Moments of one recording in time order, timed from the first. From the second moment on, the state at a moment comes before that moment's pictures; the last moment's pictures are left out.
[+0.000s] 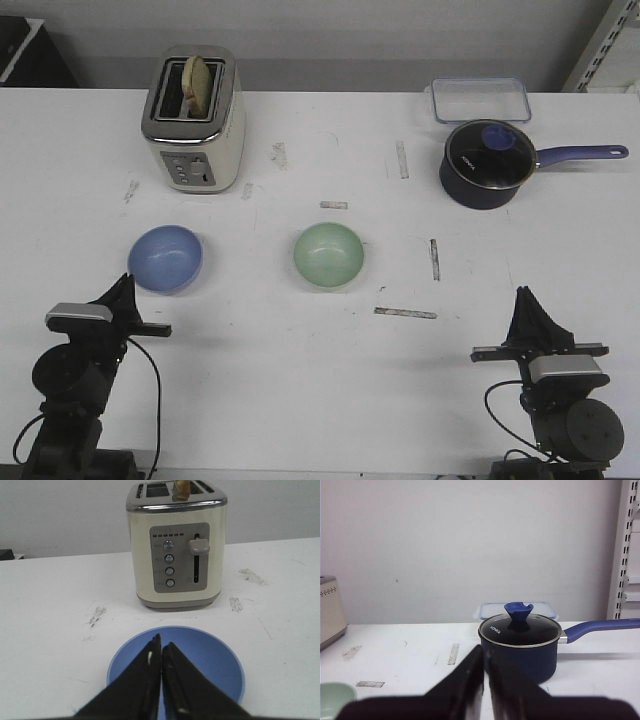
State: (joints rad) left arm -0.05 0.49 0.41 0.06 -0.05 0.06; right arm 0.10 0.22 0.37 -0.05 0.03 0.06
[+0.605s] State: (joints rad) left arm -0.03 1.02 0.83 -0.21 -0.03 -0.16; right arm 0.10 0.22 0.37 -0.05 0.03 0.06
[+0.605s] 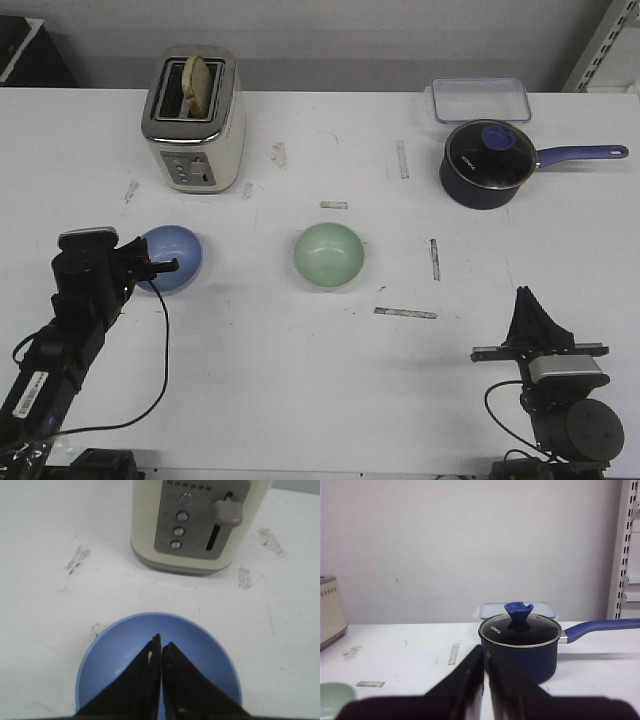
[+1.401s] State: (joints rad) left arm 0.18 1.51 1.34 -0.82 0.13 -0.18; right arm 0.10 0.22 0.37 -0.05 0.03 0.06
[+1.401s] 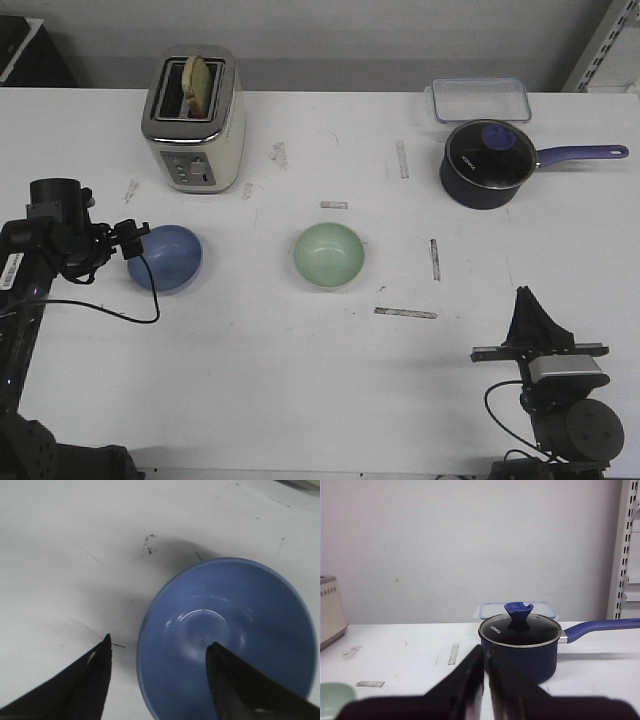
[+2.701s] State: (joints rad) left arm 0.06 1.70 1.50 -0.94 0.13 -0.18; right arm 0.10 0.22 0.37 -0.05 0.03 0.06
